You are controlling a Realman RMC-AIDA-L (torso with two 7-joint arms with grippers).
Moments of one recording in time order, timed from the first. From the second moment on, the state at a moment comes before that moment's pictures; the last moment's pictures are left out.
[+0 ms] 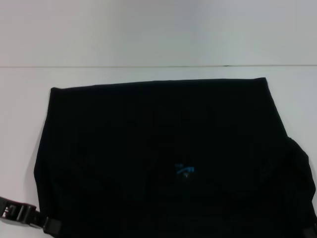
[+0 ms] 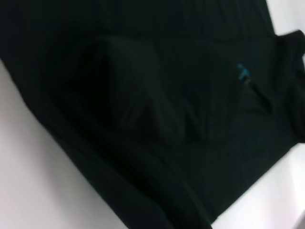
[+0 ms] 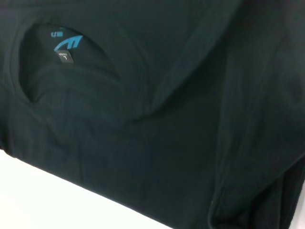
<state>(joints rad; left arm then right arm) -0.55 -1.95 0.53 0.78 2.60 1.92 -2.25 0.55 1.92 -0.81 -0.74 -2.53 -1.75 2.47</state>
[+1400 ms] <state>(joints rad) -0.78 -1.94 0.39 0.66 2.56 1.16 -2.48 0.76 1.95 -0.65 -0.55 -2.26 -0.91 2.40</state>
